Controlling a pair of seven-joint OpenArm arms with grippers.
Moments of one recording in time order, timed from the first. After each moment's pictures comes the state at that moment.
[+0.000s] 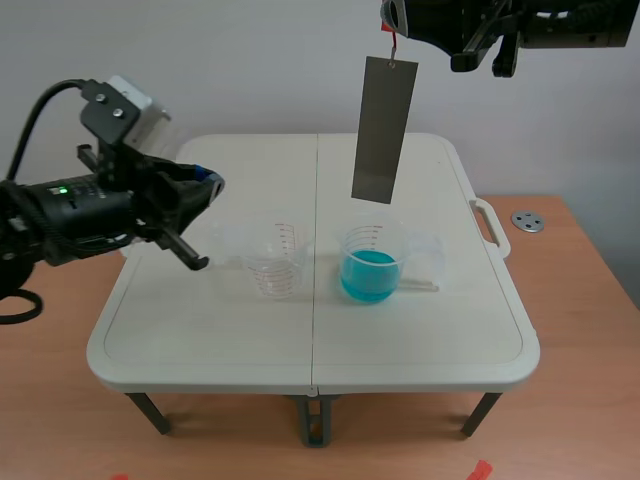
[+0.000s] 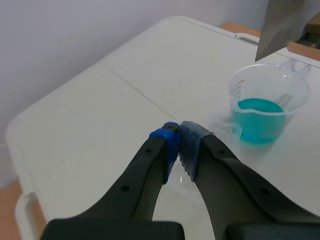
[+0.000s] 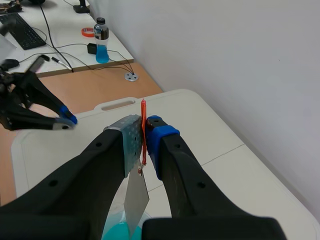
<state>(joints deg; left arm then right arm) -3.7 -33.3 20.9 86.8 -15.5 -20.9 -3.8 30.2 36.7 -22.9 85.5 39.6 45.4 -10.9</state>
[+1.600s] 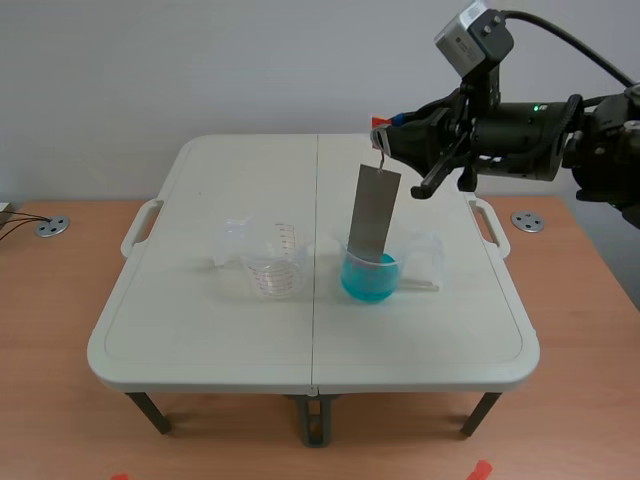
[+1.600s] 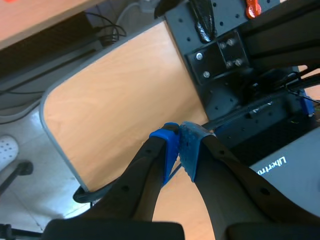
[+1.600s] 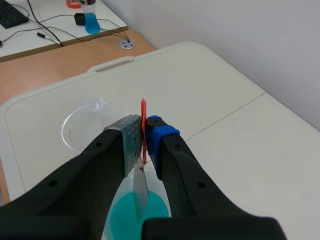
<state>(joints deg) 58.0 -30.4 4.9 84.5 -11.0 -19.9 -5.0 23.6 27.4 -23.1 69.2 19.5 45.4 3.8</state>
